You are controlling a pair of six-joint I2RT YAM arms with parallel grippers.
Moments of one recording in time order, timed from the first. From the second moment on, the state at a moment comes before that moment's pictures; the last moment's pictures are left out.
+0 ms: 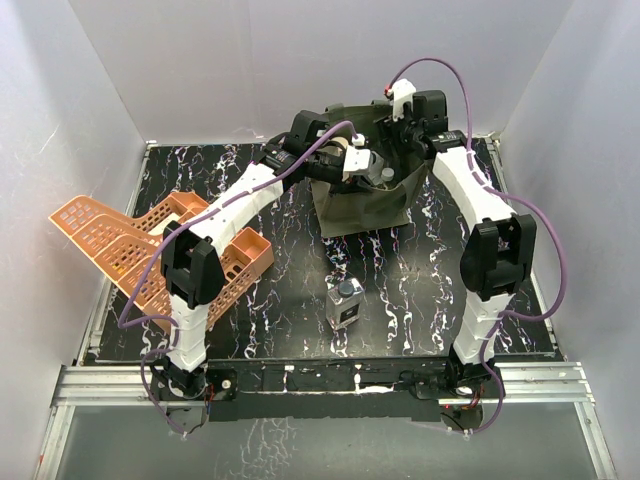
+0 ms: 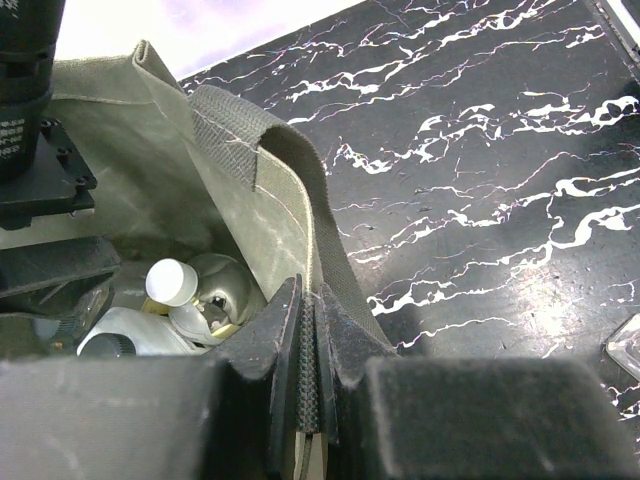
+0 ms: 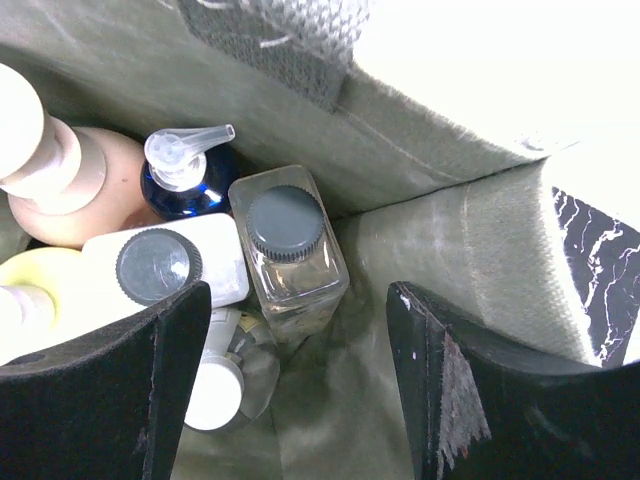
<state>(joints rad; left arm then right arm) -0.63 2.02 1.98 -0.54 0.95 0.83 0.18 1.92 1.81 -0.42 -0.12 -0.26</state>
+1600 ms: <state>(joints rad) -0.64 2.01 1.97 -0.48 0.87 0.74 0.14 1.80 2.00 -0.69 -0.17 -0.31</state>
